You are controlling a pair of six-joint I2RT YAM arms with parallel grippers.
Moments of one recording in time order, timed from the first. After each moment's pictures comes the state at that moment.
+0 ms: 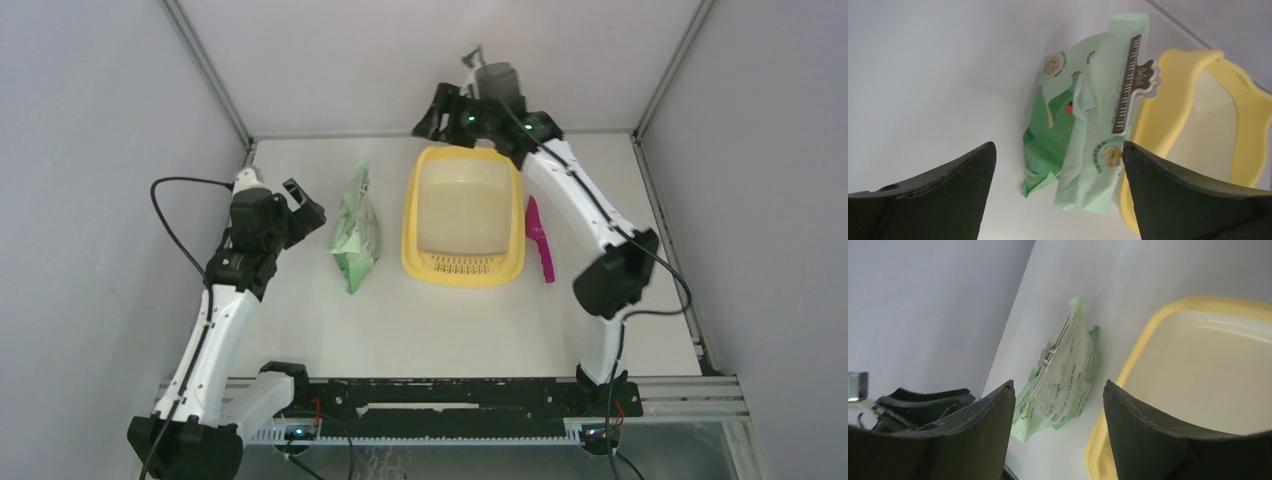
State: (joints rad) left arm -0.11 0.98 0.97 -0.50 -0.13 -0.58; right arm 0.49 1.83 2.01 -0.59 -0.28 0.57
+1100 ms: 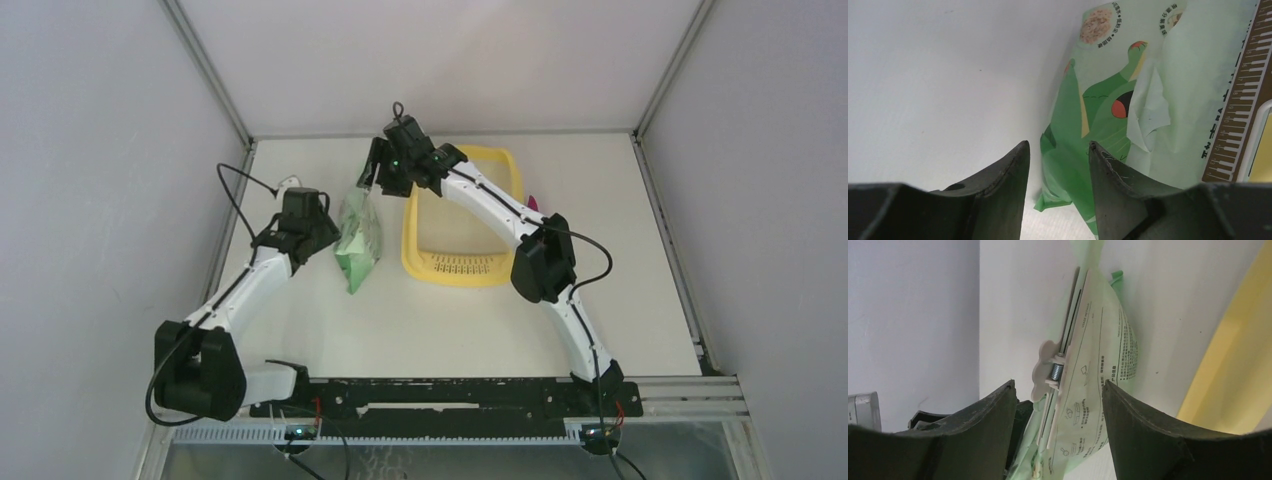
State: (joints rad) left arm -0.20 1.26 0.87 -0.39 -0.26 -0.62; right arm 0.74 2.32 2.32 -0.68 -0.10 0.85
